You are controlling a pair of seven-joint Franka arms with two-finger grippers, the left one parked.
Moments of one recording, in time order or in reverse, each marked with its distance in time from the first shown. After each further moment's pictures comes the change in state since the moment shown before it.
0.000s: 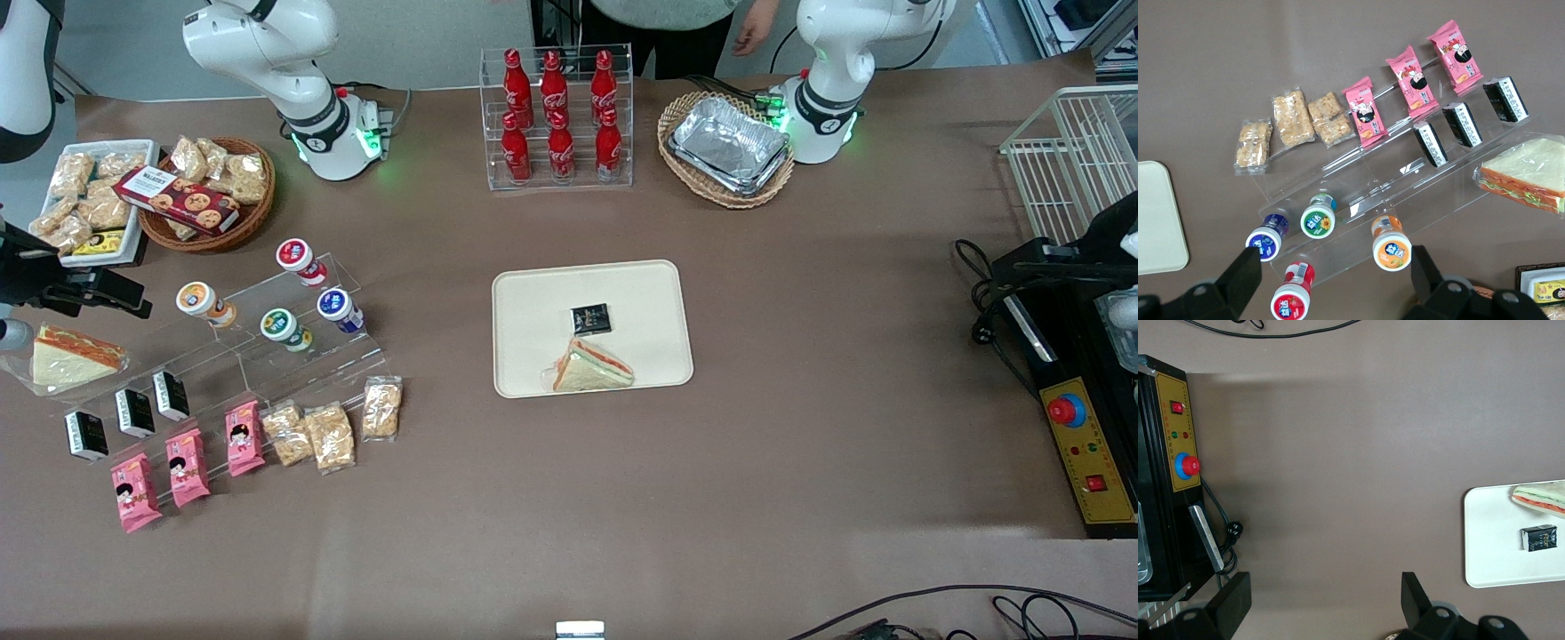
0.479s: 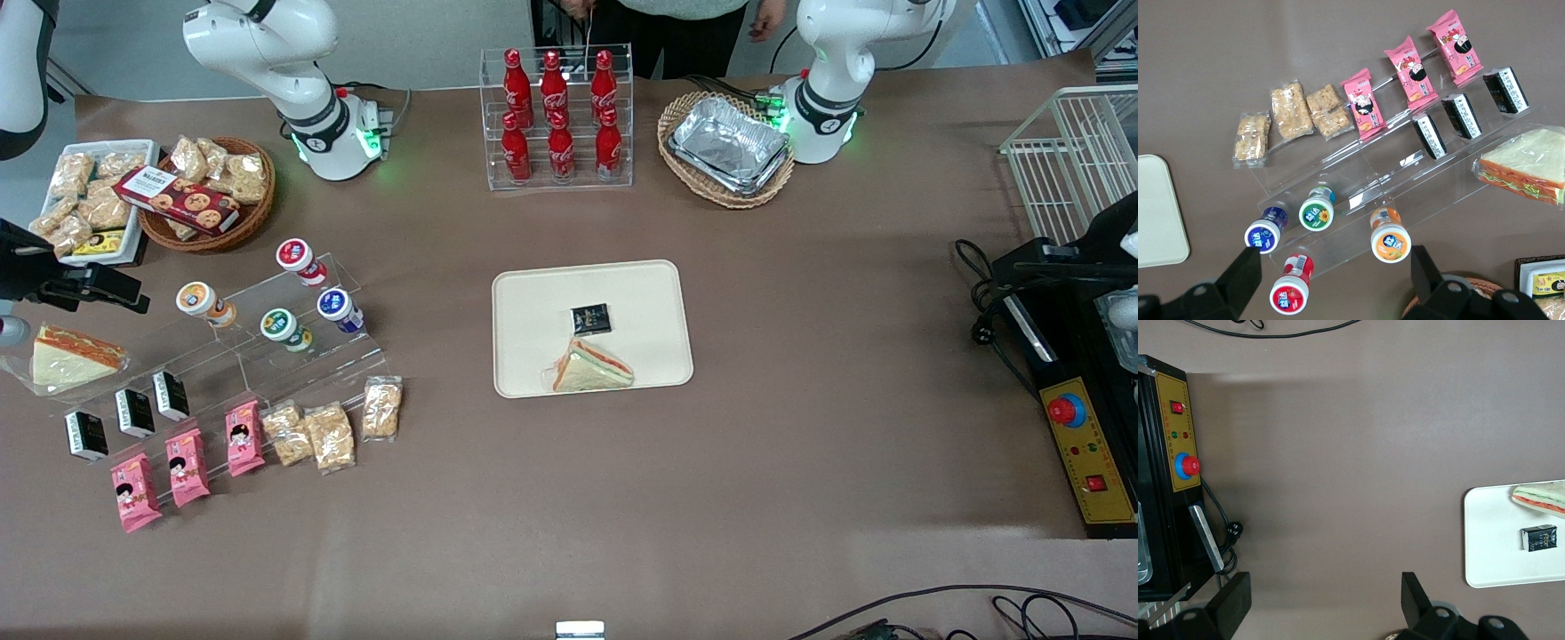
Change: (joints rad) arm -0.068 -0.004 0.062 0.000 0.001 -0.024 -0.003
